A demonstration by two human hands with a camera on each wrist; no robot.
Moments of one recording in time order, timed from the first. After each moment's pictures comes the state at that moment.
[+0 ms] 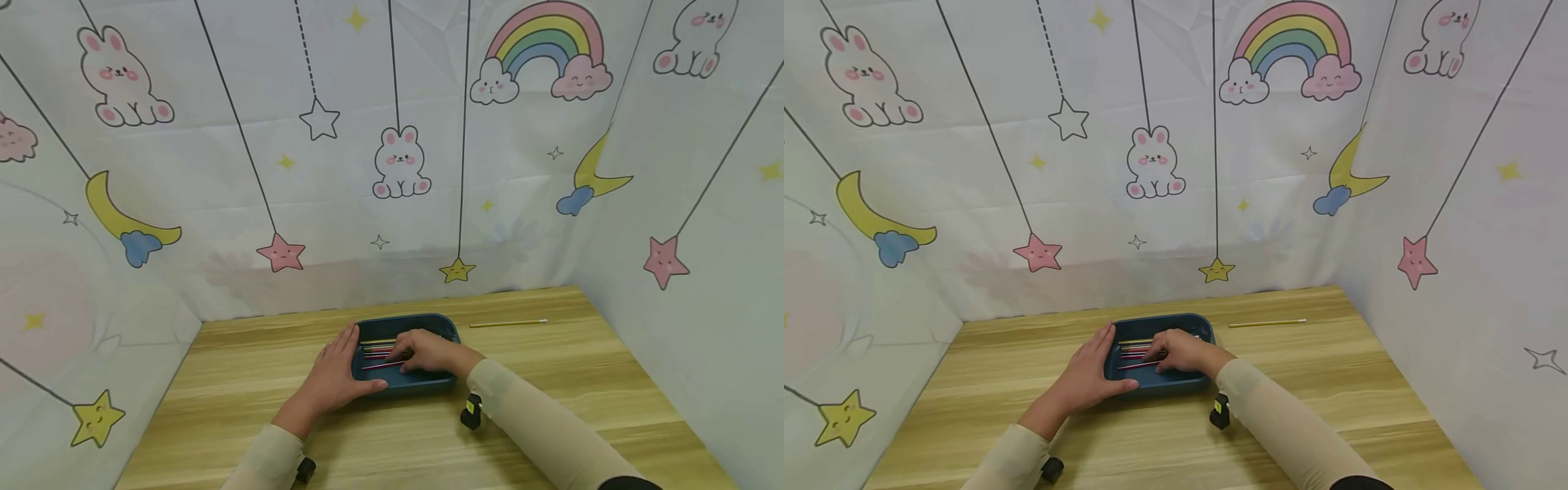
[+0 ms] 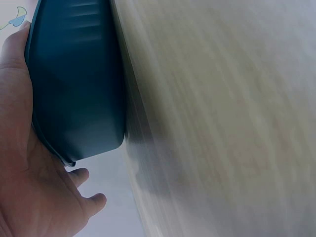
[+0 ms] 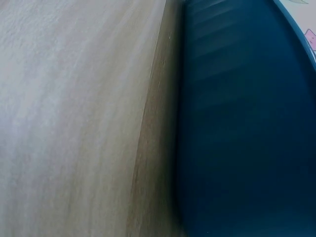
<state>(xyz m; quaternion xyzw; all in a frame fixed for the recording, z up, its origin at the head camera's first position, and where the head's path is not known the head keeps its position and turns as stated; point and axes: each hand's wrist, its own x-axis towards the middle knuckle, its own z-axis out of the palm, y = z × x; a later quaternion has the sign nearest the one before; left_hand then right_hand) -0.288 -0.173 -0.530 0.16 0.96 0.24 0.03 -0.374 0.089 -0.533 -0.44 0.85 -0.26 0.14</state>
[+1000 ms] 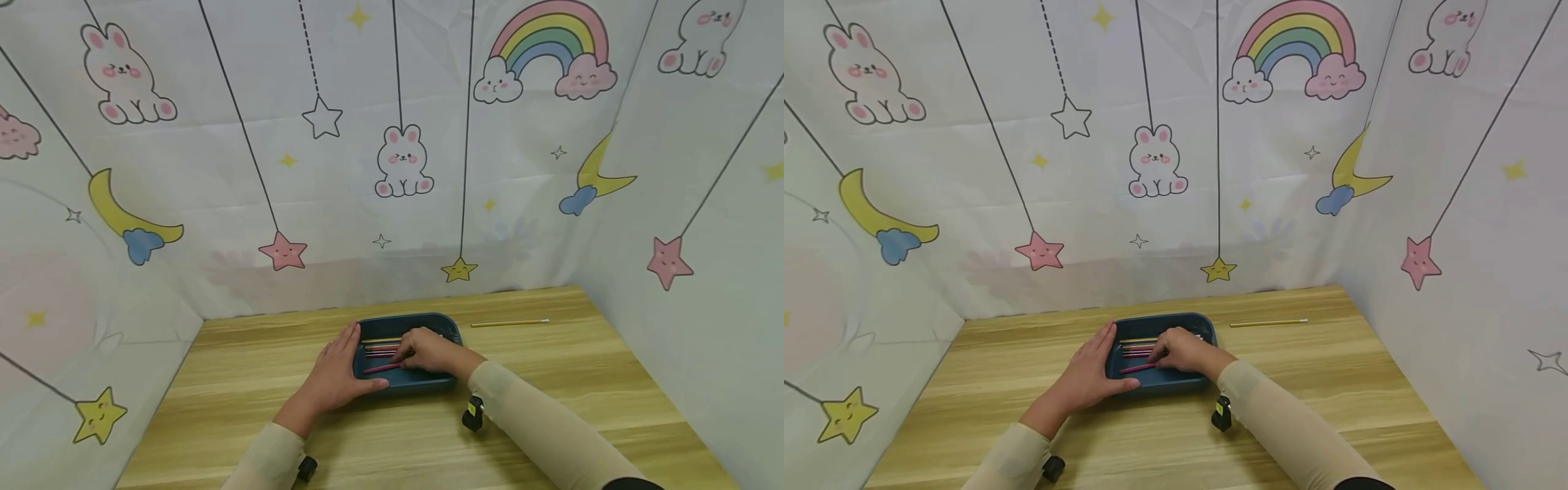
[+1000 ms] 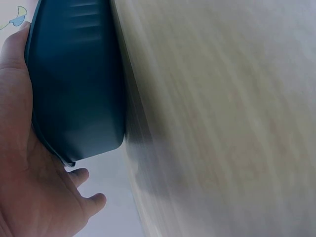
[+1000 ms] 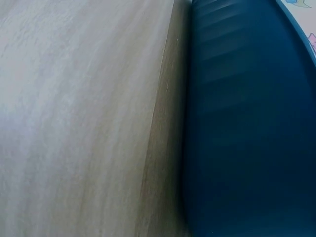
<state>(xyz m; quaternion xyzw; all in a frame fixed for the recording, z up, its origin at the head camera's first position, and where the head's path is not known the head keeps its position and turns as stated) -0.286 -0.174 -0.528 0.16 0.96 0.25 0.03 -0.368 0.089 -0.531 -0.44 0.85 -0.26 0.10</state>
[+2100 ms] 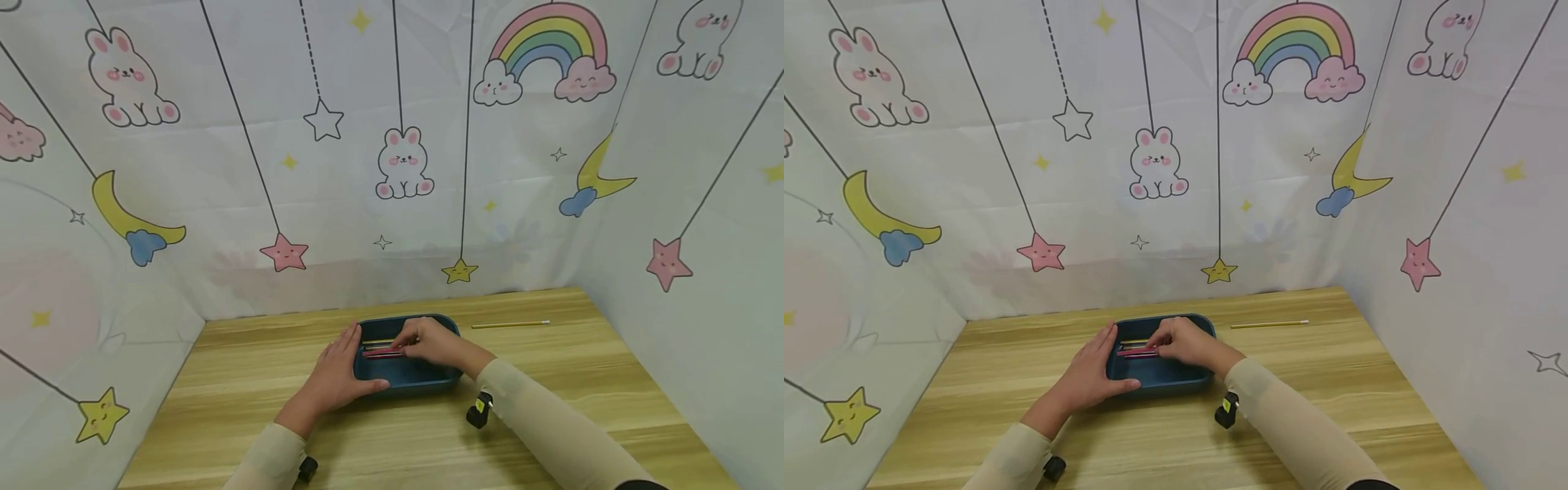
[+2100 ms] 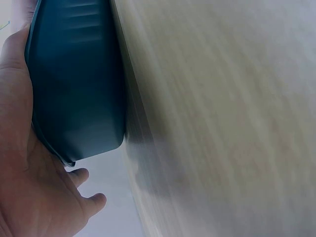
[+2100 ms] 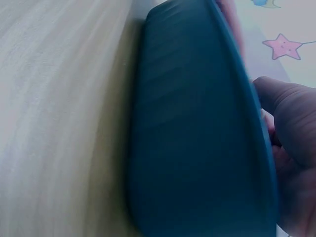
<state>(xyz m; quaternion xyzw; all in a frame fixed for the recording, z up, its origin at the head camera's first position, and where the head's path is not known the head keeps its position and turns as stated) -0.286 -0.172 -0.528 0.15 0.96 0.24 0.03 -0.362 0.097 -0.507 -0.40 0.85 -0.35 0.08</state>
